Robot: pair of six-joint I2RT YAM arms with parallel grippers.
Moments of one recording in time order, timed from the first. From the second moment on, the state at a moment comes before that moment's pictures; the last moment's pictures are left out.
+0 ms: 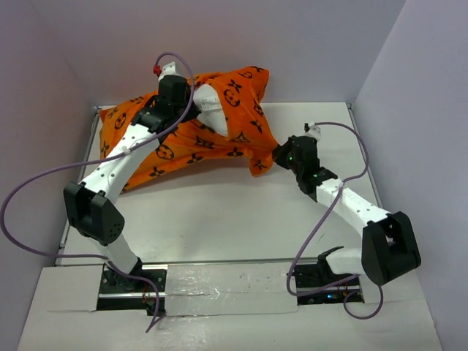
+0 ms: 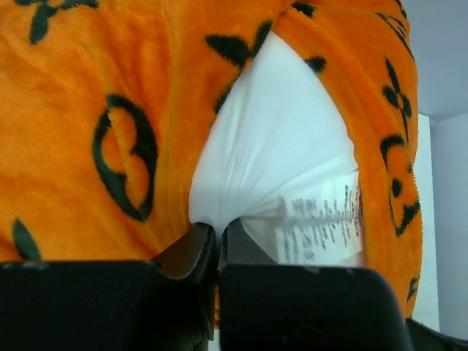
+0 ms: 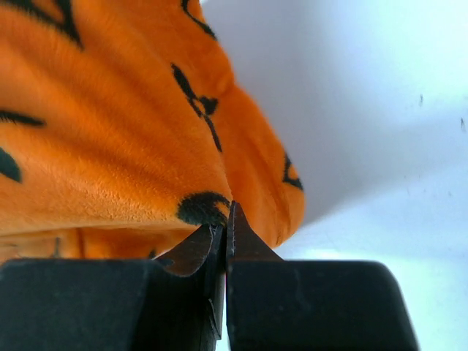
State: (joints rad) left arm -0.48 1.70 1.72 -0.49 -0.30 -0.62; right arm 0.39 1.28 0.76 0.07 0.22 0.72
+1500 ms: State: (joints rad) left arm -0.34 1.31 1.21 -0.32 0.03 -0.44; right arm 0.46 1.20 0.87 -0.09 -0.17 0.37
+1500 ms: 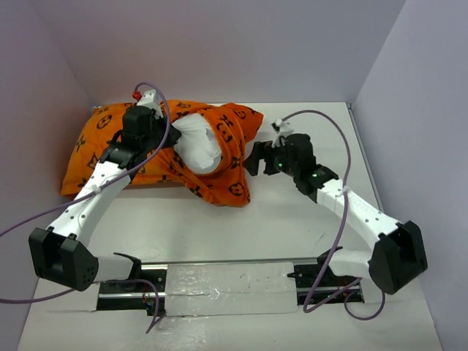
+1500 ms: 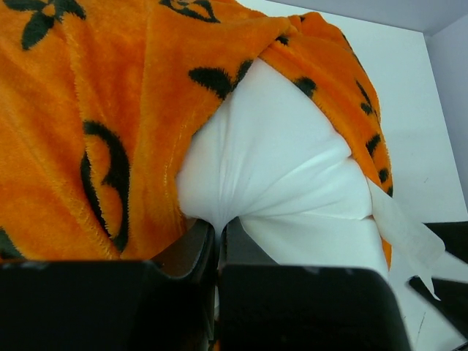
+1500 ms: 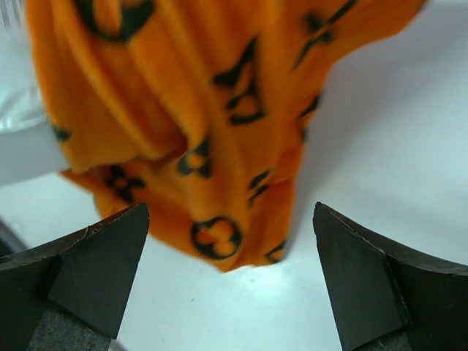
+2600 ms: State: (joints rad) left arm -0.47 0.91 1.05 -0.41 -0.01 -0.42; right arm 0.35 1.66 1.10 -0.05 -0.02 0.56
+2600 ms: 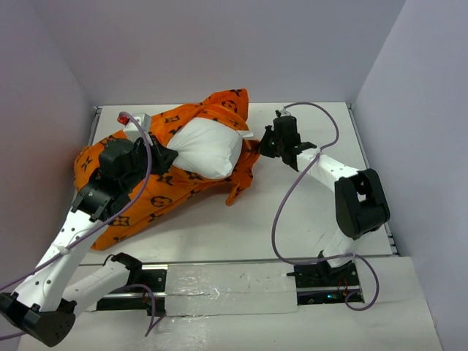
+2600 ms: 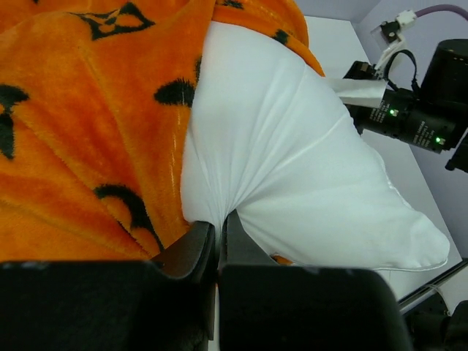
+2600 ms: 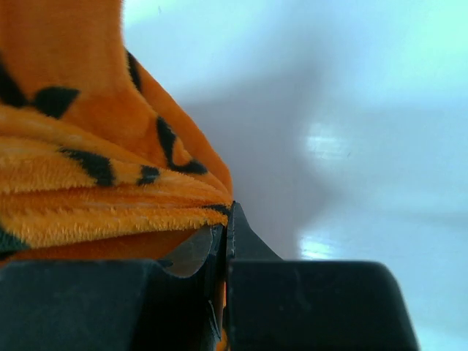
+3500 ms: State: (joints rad) left arm -0.46 1.14 1.11 -0.40 -0.07 -0.38; right arm 0.47 1.52 0.83 -0.15 -0.09 0.57
